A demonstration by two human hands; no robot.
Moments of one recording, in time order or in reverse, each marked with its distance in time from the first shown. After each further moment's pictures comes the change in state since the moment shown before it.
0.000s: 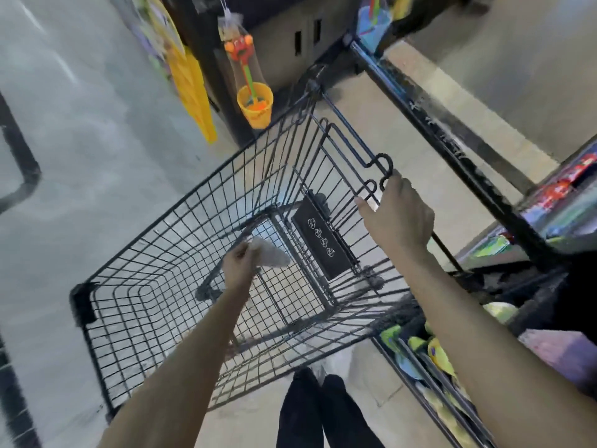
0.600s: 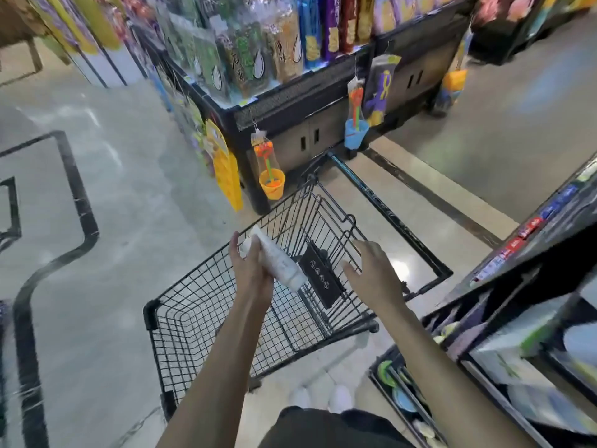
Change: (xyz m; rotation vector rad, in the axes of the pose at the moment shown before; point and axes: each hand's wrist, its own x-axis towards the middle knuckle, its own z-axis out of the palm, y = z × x) left_hand -0.244 0.188 -0.026 -0.709 -0.109 0.103; right_hand -0.137 0.007 -0.159 0.374 -0.169 -0.131
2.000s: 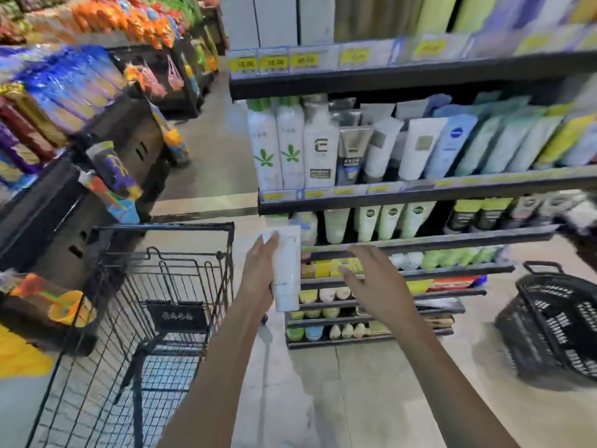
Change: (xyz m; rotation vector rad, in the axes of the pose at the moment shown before) left_hand -0.309 -0.107 0.033 0.670 -1.149 -0.402; right_hand -0.456 0.030 -0.070 0.033 0.618 0.656
